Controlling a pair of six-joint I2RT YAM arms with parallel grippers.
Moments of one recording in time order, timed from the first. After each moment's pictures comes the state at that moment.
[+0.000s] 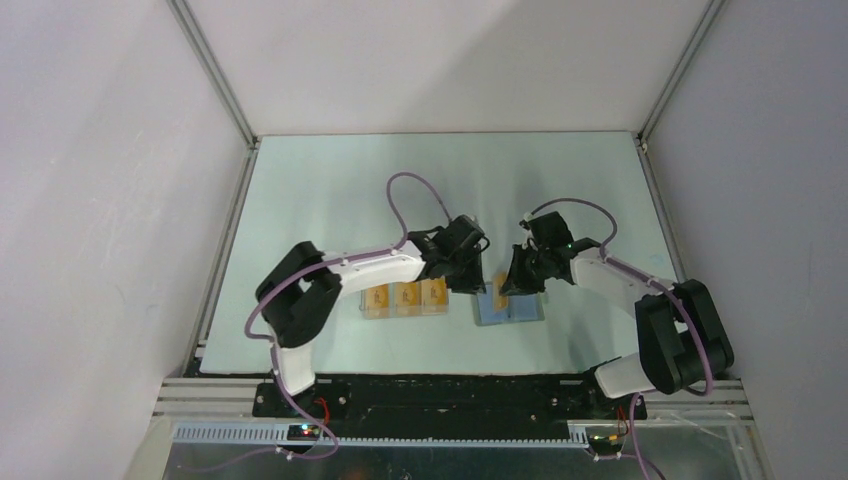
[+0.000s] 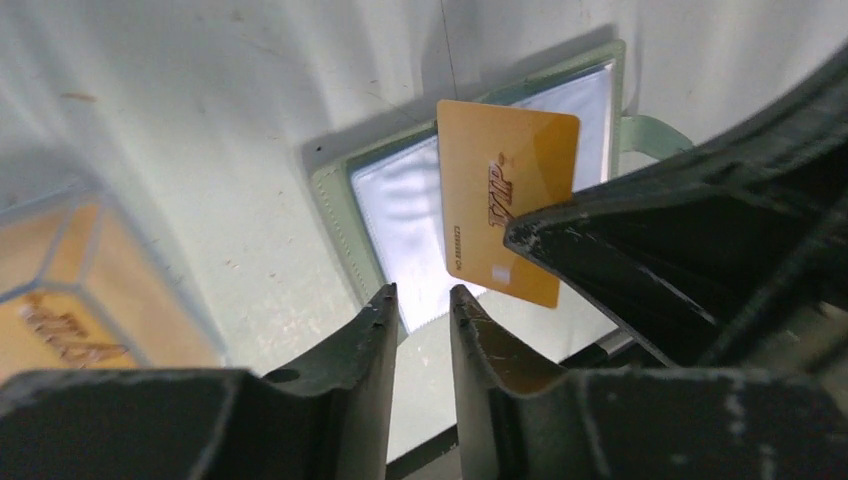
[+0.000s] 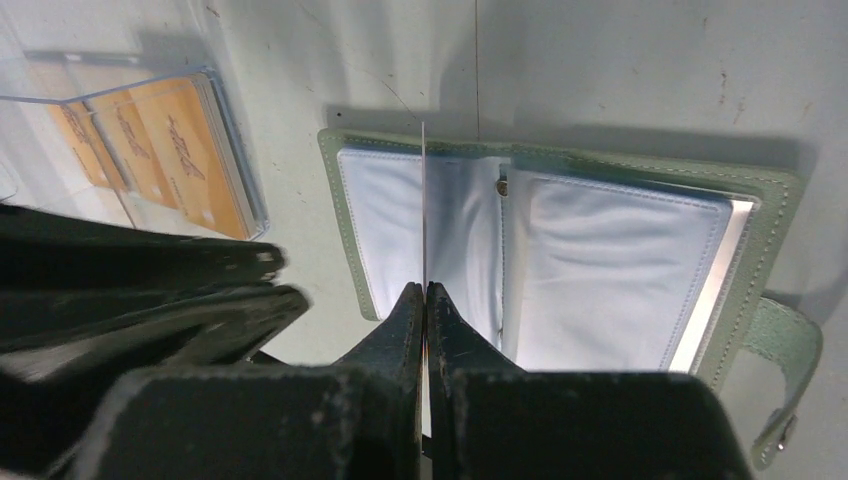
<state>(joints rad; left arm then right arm) -0.92 1.82 1.24 -0.38 0.08 -0.89 0.38 1.44 0.77 -0.42 -0.35 0.53</state>
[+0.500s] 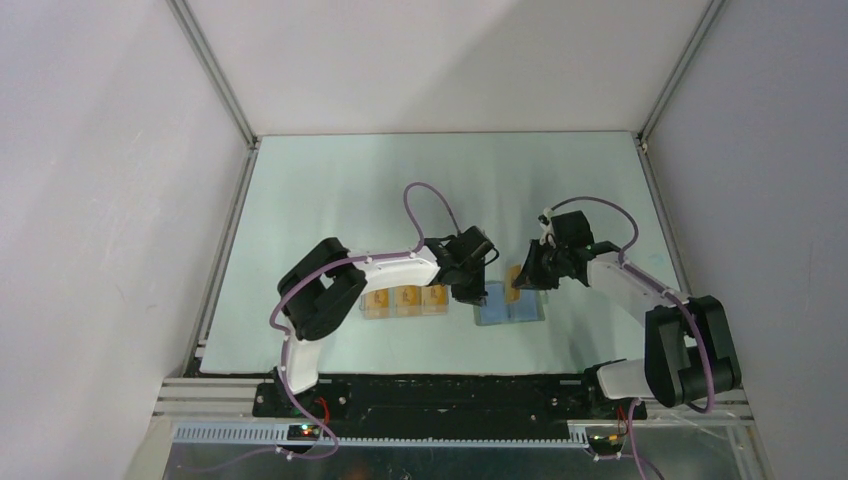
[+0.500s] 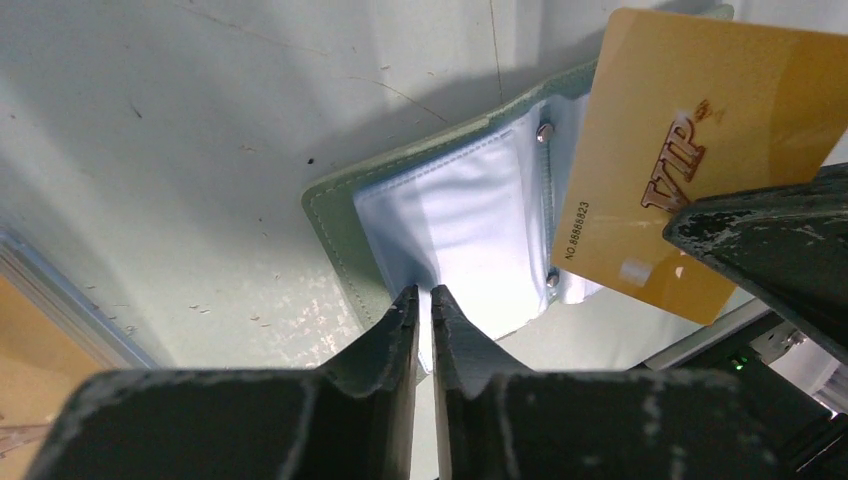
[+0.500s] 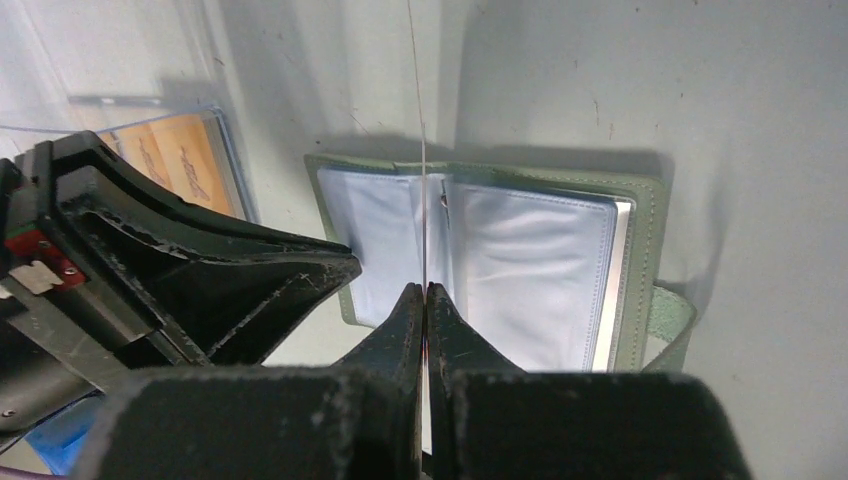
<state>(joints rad) -0.96 1.97 1.29 -0.38 0.09 -0.88 0.26 1.35 0.74 -0.41 -0.38 0.47</state>
